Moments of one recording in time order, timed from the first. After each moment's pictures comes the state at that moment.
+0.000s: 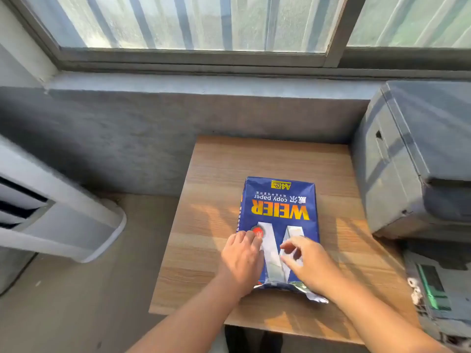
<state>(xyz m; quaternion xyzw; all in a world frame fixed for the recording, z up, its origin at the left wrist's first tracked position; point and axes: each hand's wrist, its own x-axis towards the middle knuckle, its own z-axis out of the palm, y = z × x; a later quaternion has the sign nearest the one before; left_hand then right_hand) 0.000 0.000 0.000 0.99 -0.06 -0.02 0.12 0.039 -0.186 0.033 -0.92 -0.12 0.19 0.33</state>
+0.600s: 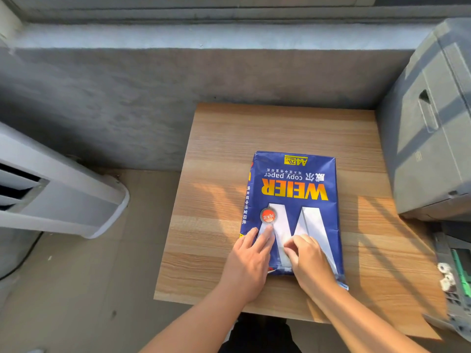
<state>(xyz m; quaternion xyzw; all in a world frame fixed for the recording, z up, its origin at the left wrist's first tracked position) -0.026 0.012 -0.062 0.98 -0.14 -0.10 0.13 0.016 -0.159 -0.067 -0.94 -0.05 0.17 0.29</state>
